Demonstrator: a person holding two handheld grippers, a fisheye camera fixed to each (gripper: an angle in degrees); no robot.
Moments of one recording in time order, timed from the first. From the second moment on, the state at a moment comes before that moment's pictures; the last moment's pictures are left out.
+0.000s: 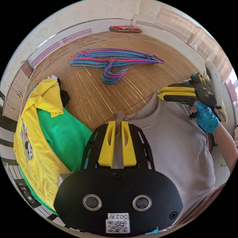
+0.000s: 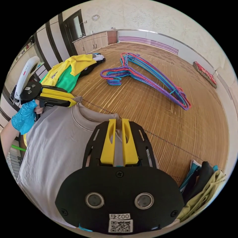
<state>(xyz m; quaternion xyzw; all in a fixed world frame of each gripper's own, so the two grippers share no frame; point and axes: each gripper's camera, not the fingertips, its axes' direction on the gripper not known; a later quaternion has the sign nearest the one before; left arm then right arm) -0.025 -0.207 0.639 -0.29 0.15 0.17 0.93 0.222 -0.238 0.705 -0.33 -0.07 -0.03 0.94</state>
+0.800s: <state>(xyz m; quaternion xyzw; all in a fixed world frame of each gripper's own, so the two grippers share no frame) -0.067 -0.155 0.581 -0.29 0.09 0.18 0.94 0.237 -0.222 0.641 -0.31 -0.10 -0.02 0.95</state>
